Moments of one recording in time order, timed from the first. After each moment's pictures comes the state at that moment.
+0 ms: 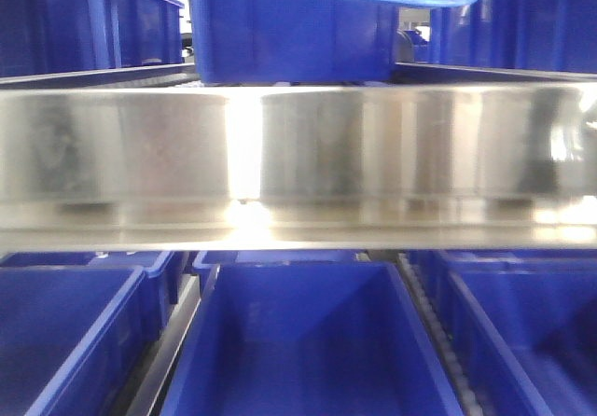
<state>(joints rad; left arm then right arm) -0.26 1.47 -1.85 -0.01 0.87 -0.21 0.28 1.58 -1.94 0.17 1.19 0.17</state>
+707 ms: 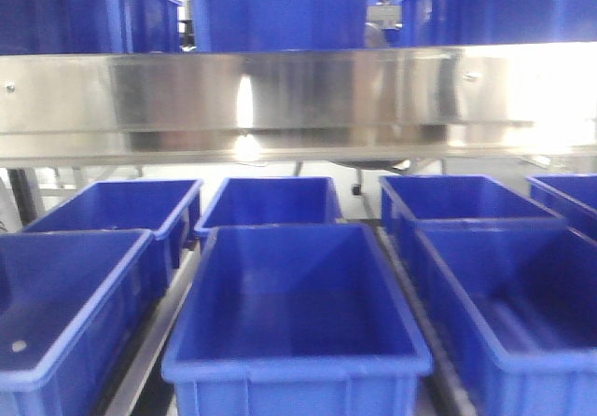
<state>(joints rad) -0.26 1.47 -1.85 0.00 0.86 -0.20 0.28 1.58 -1.94 0.15 1.21 0.17</state>
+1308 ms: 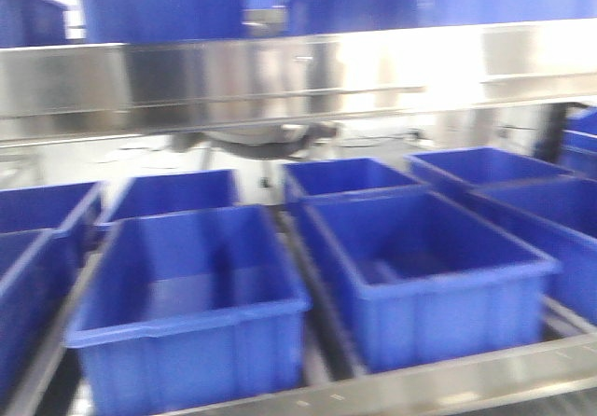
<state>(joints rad) -0.25 1.44 -1.86 0.03 0.88 -0.20 0.28 1.59 -1.94 0.18 1.16 0.16</state>
